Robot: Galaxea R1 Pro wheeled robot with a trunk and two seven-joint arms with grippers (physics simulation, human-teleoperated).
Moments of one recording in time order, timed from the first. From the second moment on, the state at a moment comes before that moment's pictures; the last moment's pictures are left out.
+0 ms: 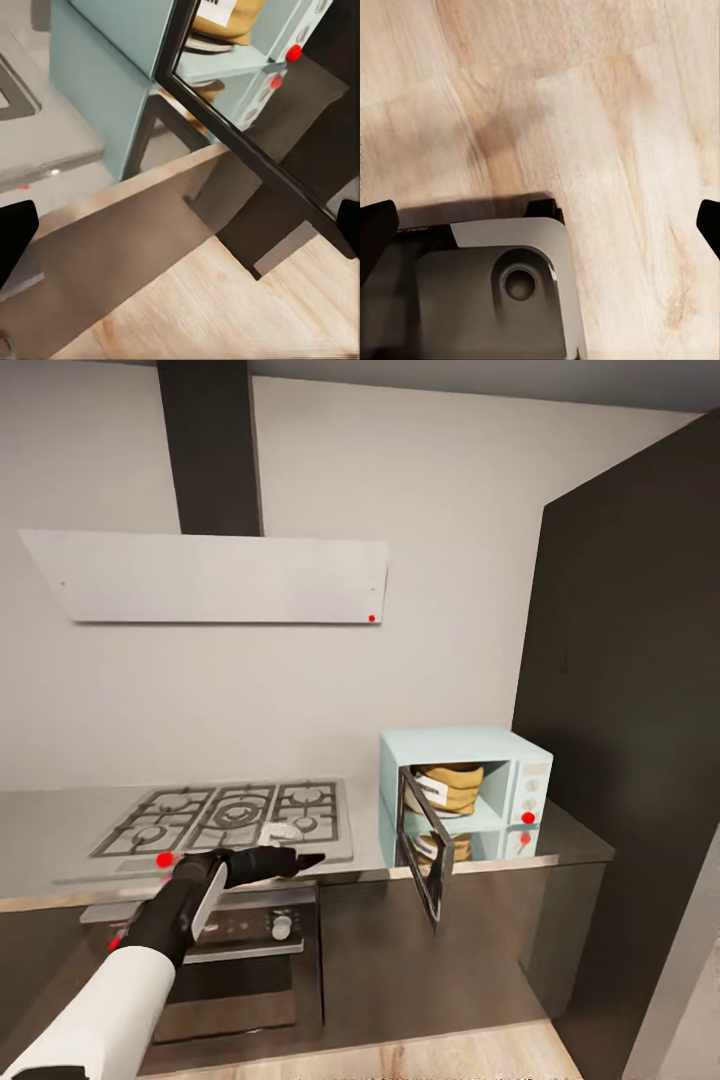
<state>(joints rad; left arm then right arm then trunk) -0.72 0.02 0.03 -0.81 0.01 0.53 -0.74 -0.20 -0.23 -1.38 0.05 1.19 -0.03 0.26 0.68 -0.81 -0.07</state>
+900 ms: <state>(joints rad) -0.72 0.00 0.01 -0.81 0.01 0.51 -0.74 -0.20 -0.21 -1.38 0.05 1.19 -0.03 0.26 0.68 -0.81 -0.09</state>
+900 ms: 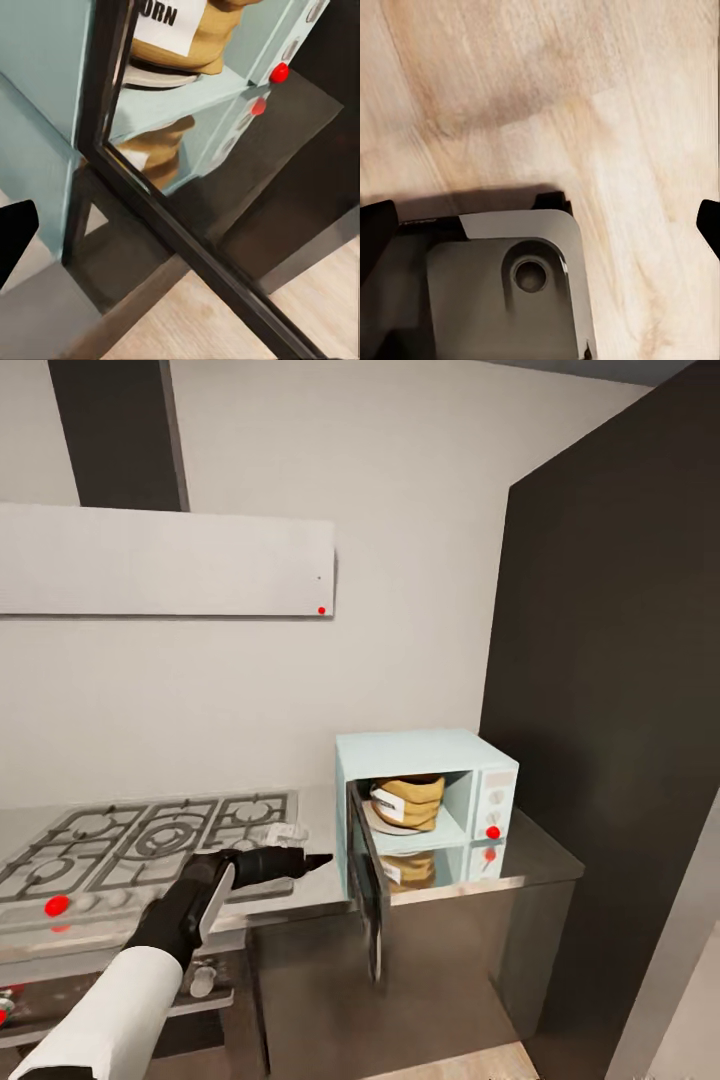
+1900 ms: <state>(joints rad) -0.72 -0.05 0.02 -0.81 0.00 0.47 -0.74 -0.20 -0.18 -1.38 0.05 1.20 -0.03 0.26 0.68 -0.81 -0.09</state>
